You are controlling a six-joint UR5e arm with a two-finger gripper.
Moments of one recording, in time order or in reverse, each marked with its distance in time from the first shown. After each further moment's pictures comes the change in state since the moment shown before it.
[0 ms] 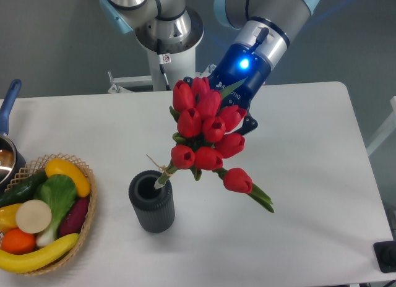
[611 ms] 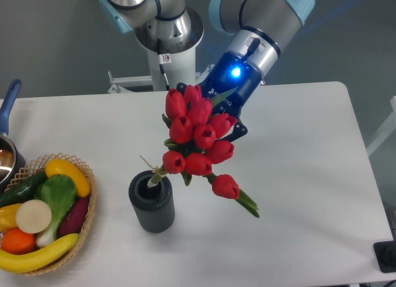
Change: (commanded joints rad) arm -0.012 0.002 -0.037 -0.002 0.000 -0.008
